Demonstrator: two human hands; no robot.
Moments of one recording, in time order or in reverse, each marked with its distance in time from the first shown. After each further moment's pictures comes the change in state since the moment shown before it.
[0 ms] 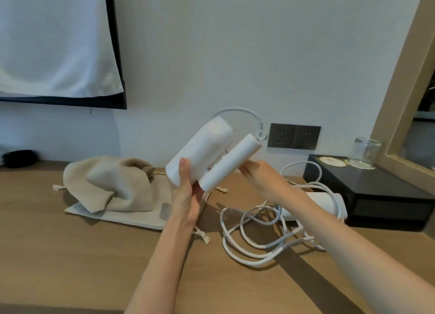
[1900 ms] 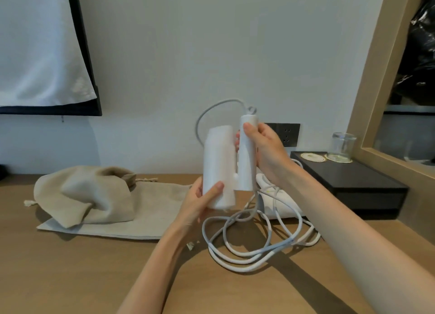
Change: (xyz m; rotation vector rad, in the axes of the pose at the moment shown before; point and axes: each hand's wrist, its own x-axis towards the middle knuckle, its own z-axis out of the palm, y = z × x) left_hand -0.021 -0.026 0.015 0.590 -0.372 -0.178; right_hand -0.006 -0.001 -0.053 1.381 0.361 0.174
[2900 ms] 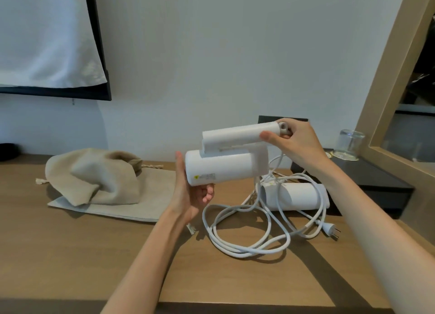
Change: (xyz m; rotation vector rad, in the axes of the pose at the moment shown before) left_hand -0.004 0.010 -0.007 -0.345 0.074 -0.097; right_hand -0.003 -0.006 -0.056 -0.781 0.027 -0.309
